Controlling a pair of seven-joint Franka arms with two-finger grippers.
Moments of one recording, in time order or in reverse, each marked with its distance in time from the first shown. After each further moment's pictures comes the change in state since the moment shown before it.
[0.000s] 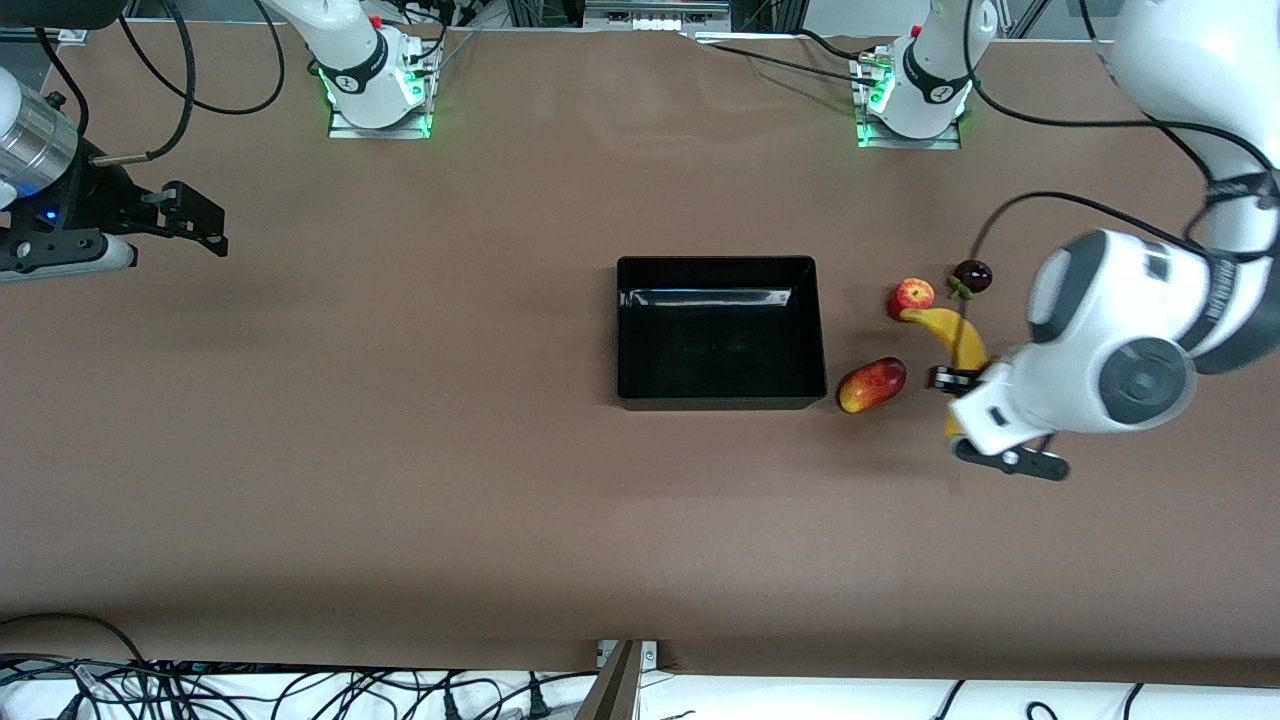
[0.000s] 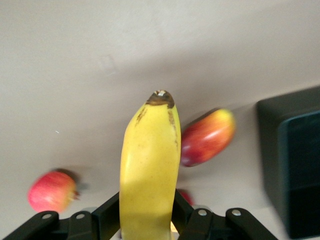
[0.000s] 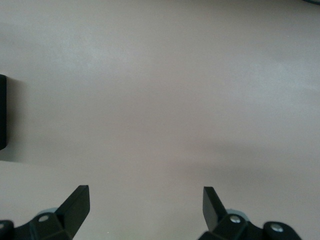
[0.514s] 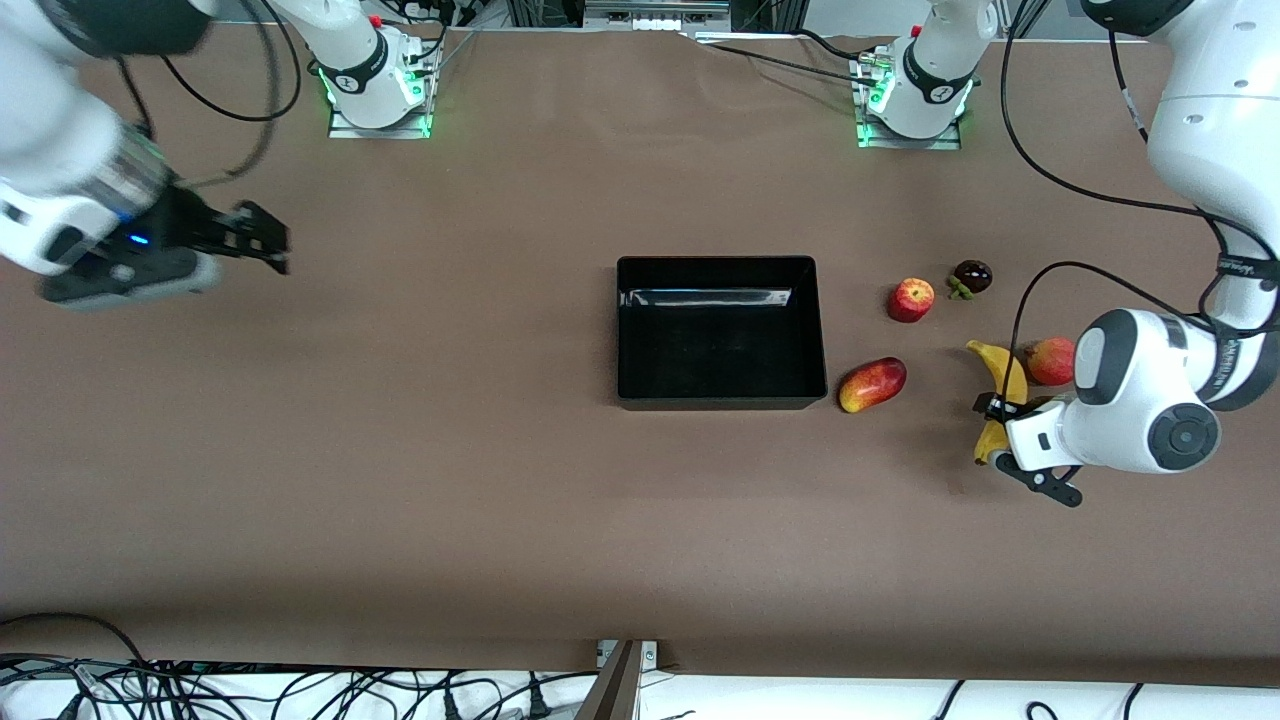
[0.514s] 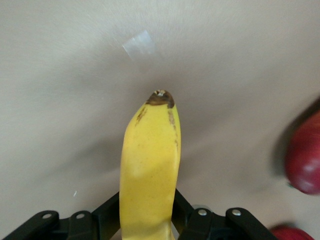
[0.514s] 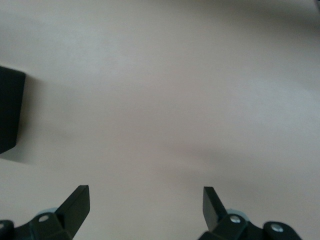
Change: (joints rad) left arm 0.170 0.142 0.007 -0.194 0.062 0.358 0.295; right arm 0.099 0.076 0.032 -0.002 0.000 0.086 -0.002
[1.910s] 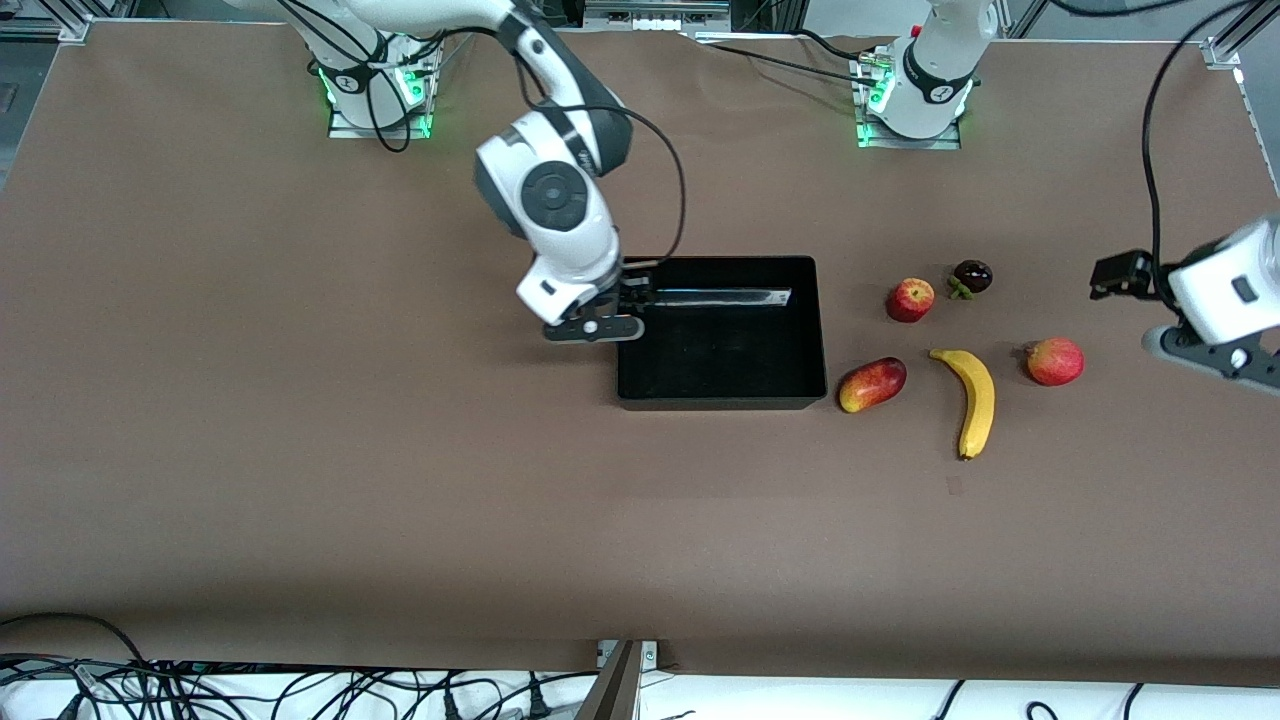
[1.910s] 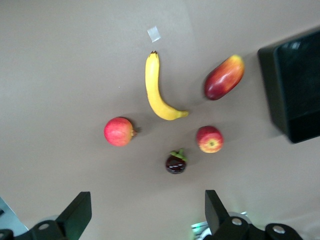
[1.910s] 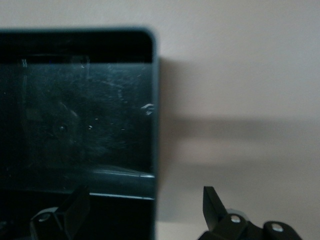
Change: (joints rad) left arm -0.030 -0.439 -0.099 0.306 -0.073 -0.671 -0.192; right arm 0.517 0.477 0.010 -0.001 0.171 0.507 0.700
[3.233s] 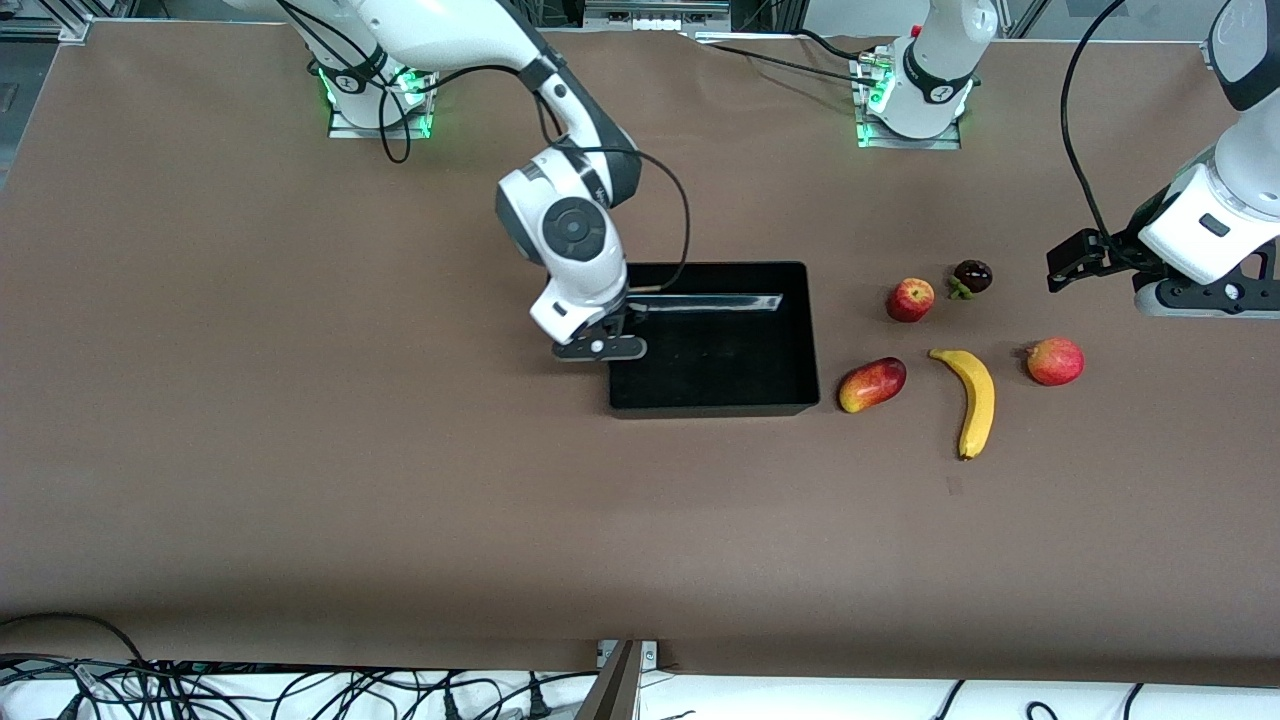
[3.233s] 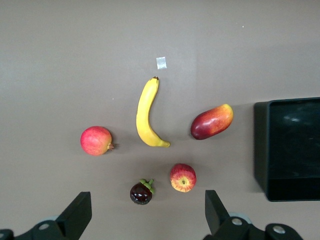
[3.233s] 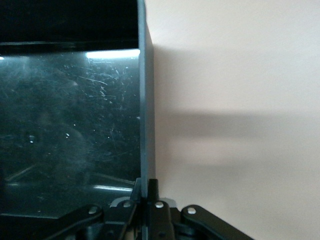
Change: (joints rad) left arm -0.348 -0.310 0.458 -0.477 -0.207 0.401 -0.206; right arm -0.015 0.047 -0.058 0.024 -0.006 -0.038 -0.075
